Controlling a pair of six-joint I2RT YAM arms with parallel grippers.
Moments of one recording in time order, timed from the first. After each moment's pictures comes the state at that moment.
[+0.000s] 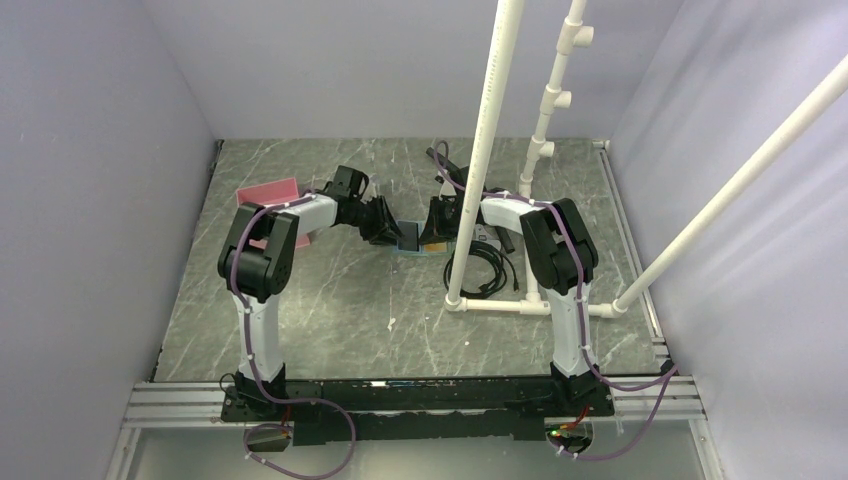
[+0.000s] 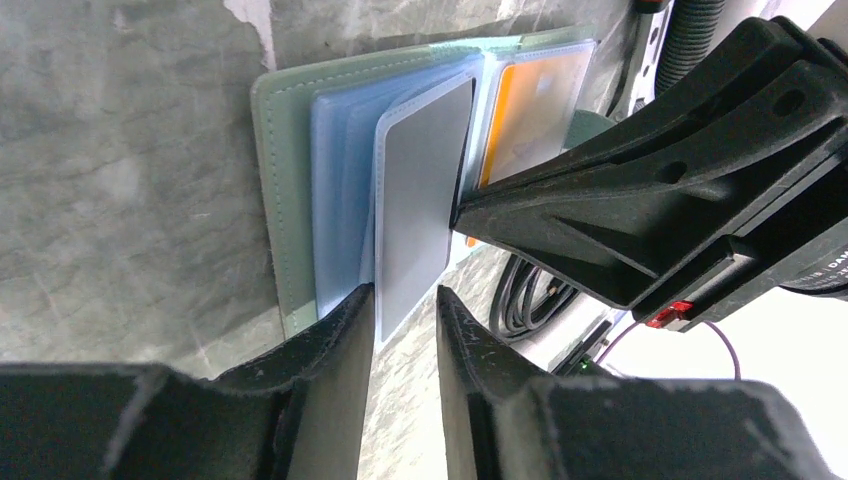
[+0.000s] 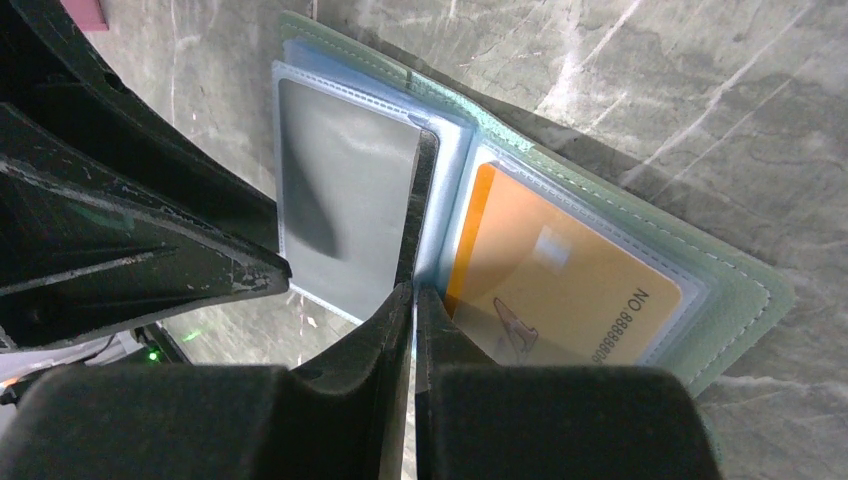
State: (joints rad) left arm -0.33 2.05 1.32 -0.25 0.60 -0.68; right arm 0.44 2.16 1.44 -0.24 -0.57 0.47
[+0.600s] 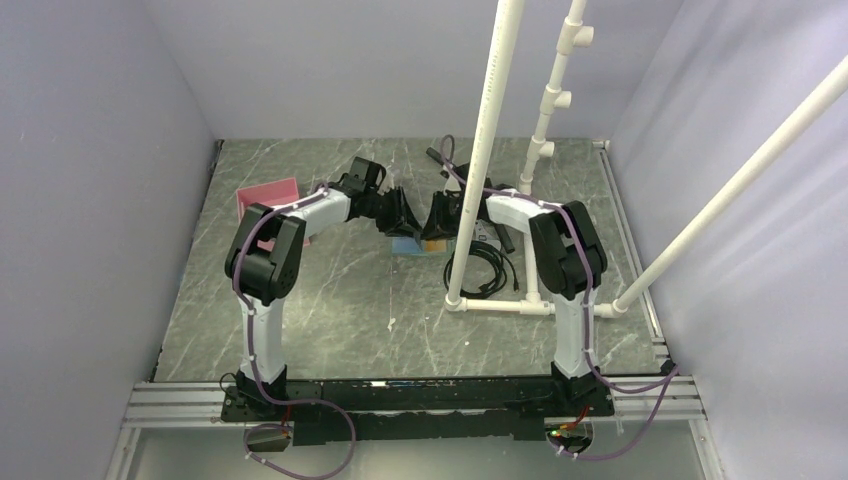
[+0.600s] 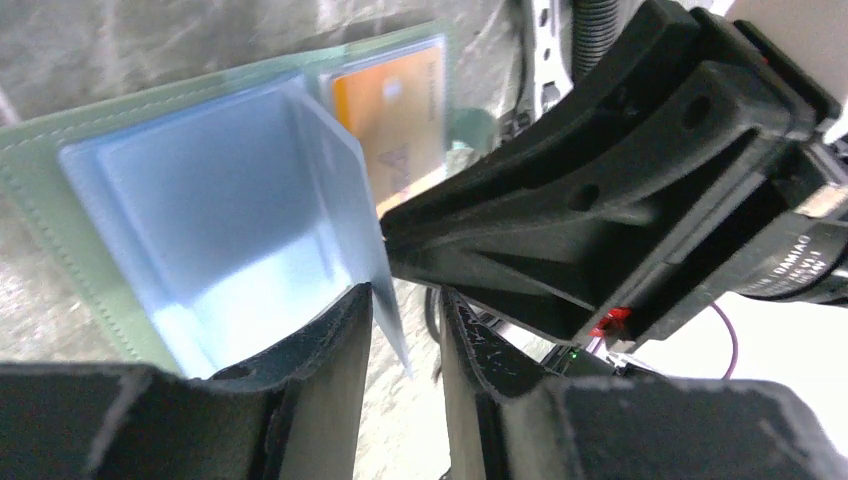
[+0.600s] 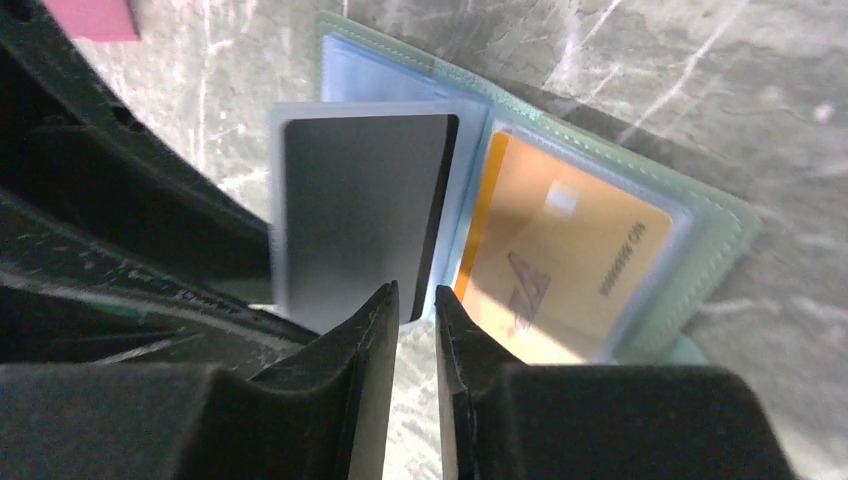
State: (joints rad) left arm -0.41 2.05 1.41 -0.25 0.61 -0.68; right arm 0.42 2.11 1.43 -0.27 -0.56 0.49
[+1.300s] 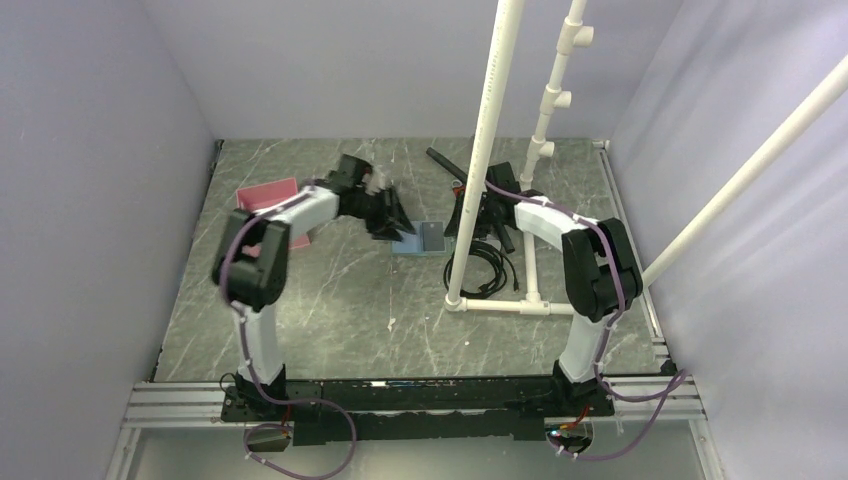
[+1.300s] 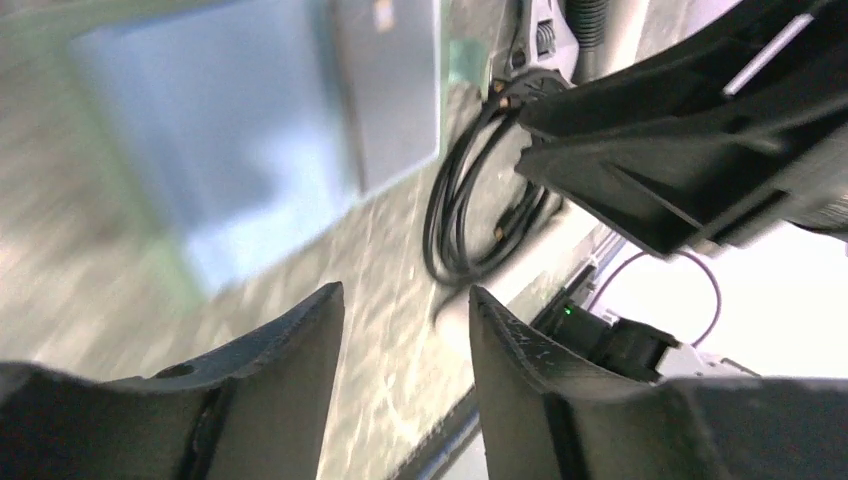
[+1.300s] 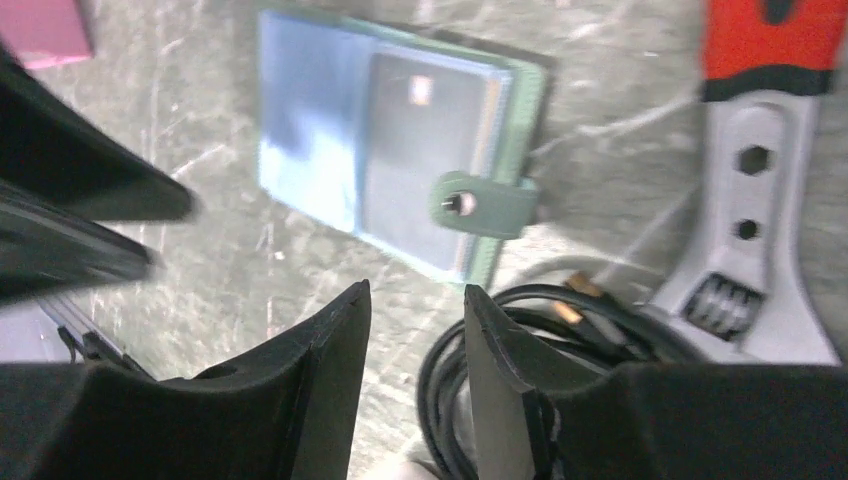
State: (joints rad) left arm -0.41 2.03 1.42 -0.33 0.66 -0.64; right arm 0.33 1.87 1.23 -0.28 -0.42 0.43
